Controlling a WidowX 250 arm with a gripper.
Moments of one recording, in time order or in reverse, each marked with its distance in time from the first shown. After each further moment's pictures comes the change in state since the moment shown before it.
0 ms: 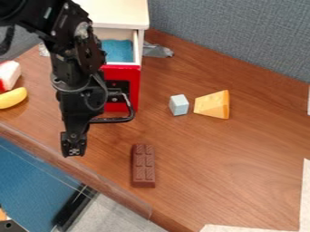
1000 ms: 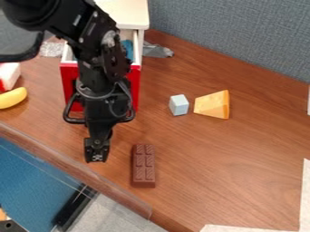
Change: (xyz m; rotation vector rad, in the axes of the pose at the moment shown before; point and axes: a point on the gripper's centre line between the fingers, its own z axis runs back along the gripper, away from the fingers) arm 0.029 -0.011 -0.003 -0.021 -0.039 -0.050
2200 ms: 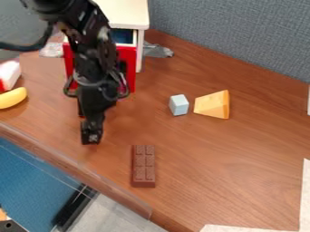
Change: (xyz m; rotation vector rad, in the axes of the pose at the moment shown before) arm -0.019 0.056 -0.036 0.002 0.053 0.099
